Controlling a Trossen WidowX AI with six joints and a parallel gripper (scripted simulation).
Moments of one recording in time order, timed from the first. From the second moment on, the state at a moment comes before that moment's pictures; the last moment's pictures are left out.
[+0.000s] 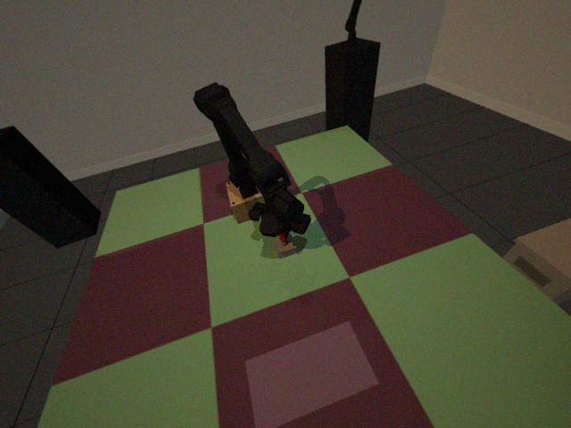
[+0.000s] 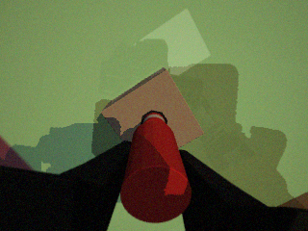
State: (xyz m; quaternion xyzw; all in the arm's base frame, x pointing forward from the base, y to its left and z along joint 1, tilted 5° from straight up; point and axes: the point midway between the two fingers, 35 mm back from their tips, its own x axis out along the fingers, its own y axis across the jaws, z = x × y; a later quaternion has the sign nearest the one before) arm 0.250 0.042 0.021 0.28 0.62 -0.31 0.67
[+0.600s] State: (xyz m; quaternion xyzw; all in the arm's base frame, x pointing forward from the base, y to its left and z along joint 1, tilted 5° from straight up) arm 0.250 0.040 0.007 0.28 0.62 -0.31 0.67
